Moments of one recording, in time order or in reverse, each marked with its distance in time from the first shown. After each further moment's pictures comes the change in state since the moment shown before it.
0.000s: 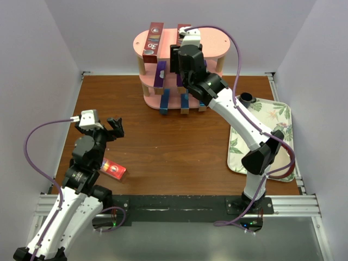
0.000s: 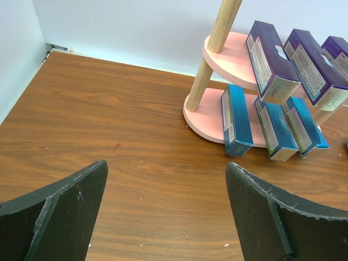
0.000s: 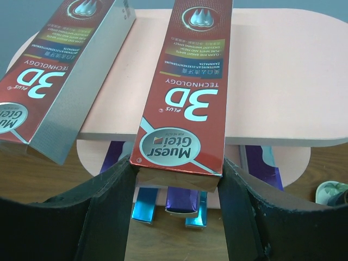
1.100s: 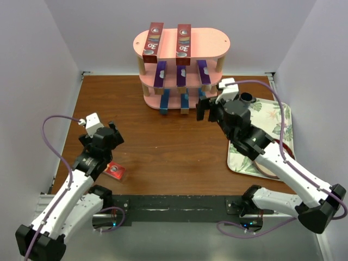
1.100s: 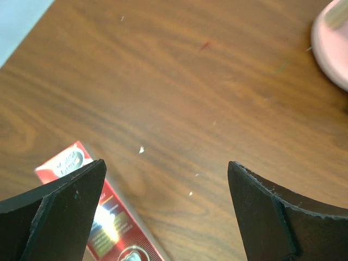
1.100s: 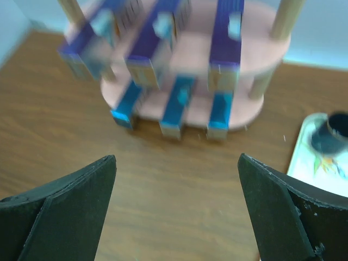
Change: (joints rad) left arm -0.003 0.218 0.009 -0.357 -0.279 -0.324; right arm 0.000 -0.790 -1.002 0.204 -0.185 0.021
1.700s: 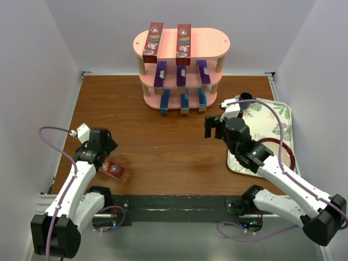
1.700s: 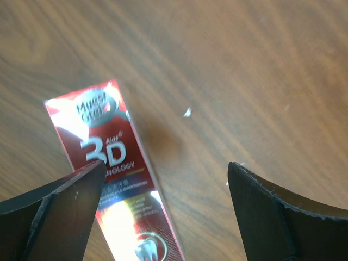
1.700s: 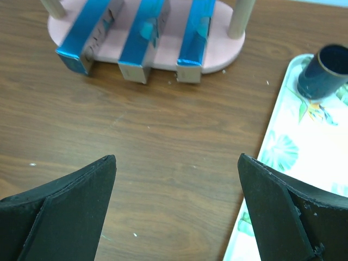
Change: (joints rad) left arm 0.270 0.146 -0.050 -0.131 0.180 -0.224; right arm -0.047 -0.153 -0.329 0.016 -0.004 0.008
